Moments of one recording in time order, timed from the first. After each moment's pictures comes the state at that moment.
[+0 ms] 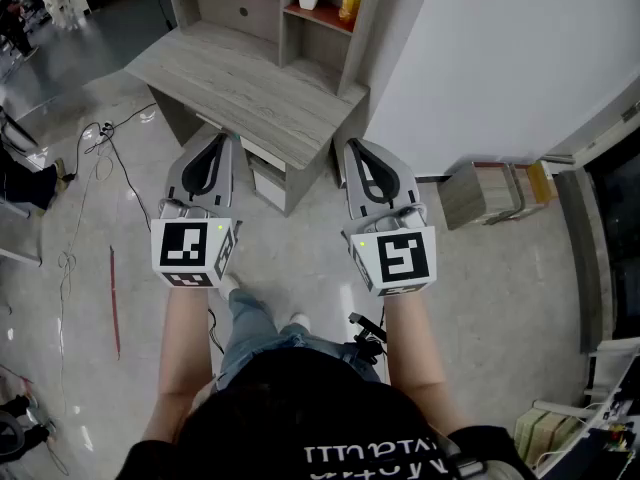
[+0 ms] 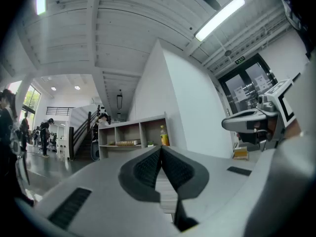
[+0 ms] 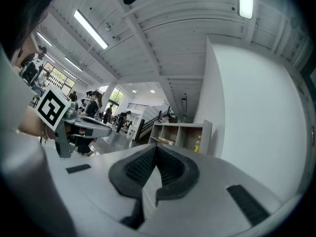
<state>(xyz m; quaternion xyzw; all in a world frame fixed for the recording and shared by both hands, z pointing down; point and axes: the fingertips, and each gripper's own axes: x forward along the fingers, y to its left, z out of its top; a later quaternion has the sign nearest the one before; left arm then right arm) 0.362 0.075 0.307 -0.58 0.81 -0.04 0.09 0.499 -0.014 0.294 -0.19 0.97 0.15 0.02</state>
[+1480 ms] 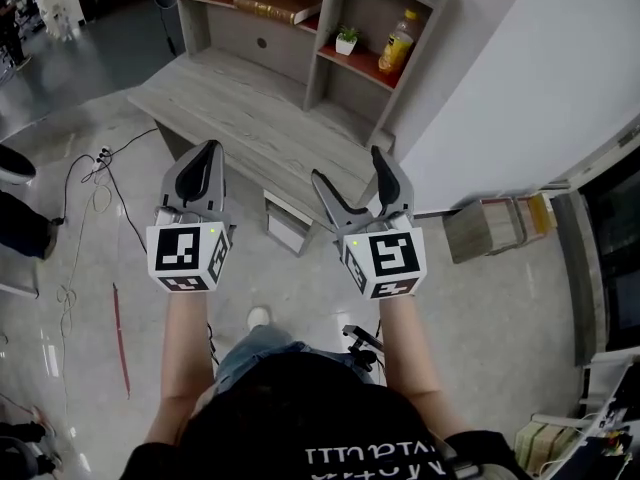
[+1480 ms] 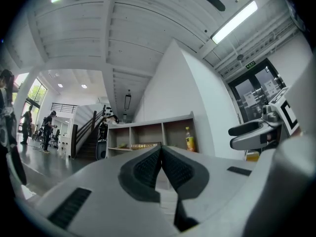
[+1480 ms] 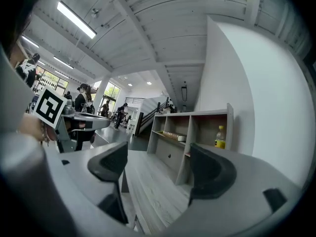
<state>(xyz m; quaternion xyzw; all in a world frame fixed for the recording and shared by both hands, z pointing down) 0.156 0.045 0.290 -0.57 0.82 0.00 0.09 0.301 -0.058 0.302 -0.20 0.97 0.10 -0.03</state>
